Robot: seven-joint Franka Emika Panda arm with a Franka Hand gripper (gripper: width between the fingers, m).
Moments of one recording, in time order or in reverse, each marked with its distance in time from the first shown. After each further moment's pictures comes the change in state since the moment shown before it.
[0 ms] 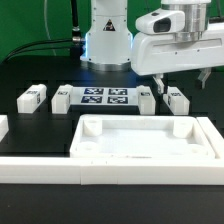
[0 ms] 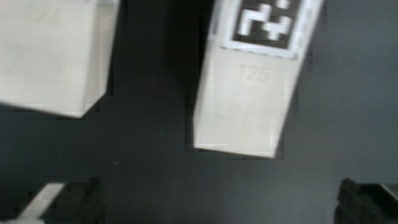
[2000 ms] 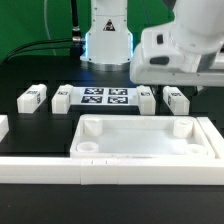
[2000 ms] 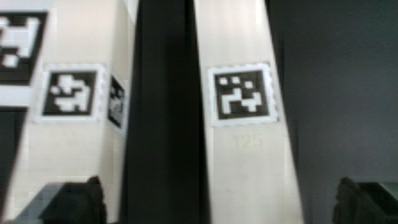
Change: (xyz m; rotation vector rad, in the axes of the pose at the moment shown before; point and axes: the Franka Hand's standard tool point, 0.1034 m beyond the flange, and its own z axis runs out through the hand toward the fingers) arm -0.007 0.006 0.016 0.096 -0.724 0.188
